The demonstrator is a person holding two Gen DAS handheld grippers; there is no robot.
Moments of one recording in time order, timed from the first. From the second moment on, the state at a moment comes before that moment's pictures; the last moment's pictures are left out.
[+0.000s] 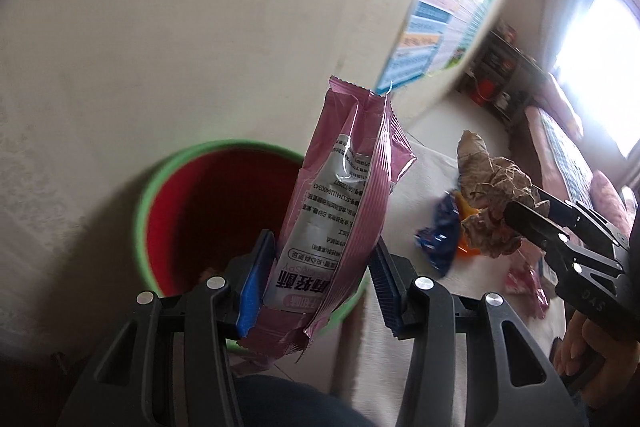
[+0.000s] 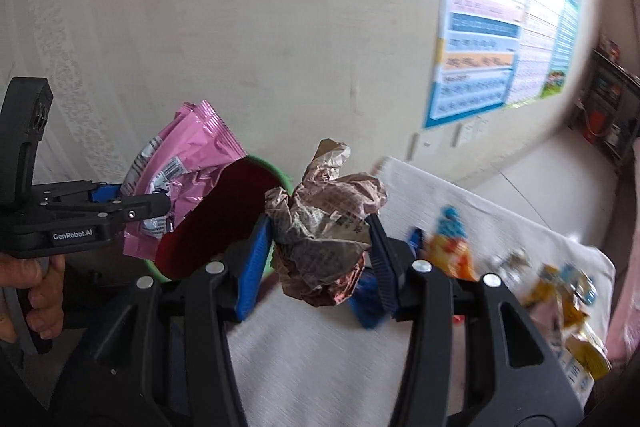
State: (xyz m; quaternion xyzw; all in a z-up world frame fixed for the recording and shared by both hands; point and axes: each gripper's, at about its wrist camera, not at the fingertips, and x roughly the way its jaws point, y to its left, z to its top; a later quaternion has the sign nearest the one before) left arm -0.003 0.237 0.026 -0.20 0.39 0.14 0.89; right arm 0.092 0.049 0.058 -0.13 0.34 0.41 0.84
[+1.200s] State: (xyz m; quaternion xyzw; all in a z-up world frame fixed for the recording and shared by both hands) left arm -0.033 0.323 0.019 -0.25 0.35 0.19 0.88; right arm 0.076 0.152 0.021 -0.16 0.35 0.47 0.79
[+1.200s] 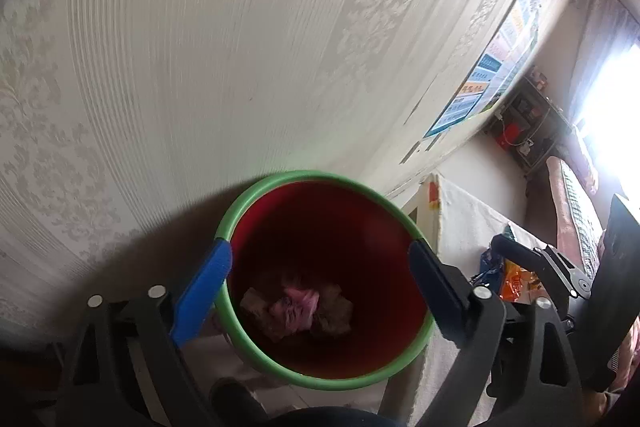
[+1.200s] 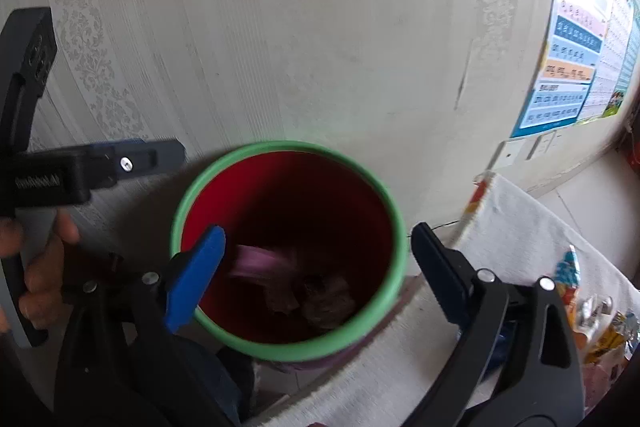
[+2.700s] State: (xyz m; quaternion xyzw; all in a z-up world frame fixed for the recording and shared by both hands) left arm 0.074 0.080 0.004 -0.14 0.44 0.01 0.89; right arm 0.135 -0.235 0.026 -0.11 0.39 0.18 0.89
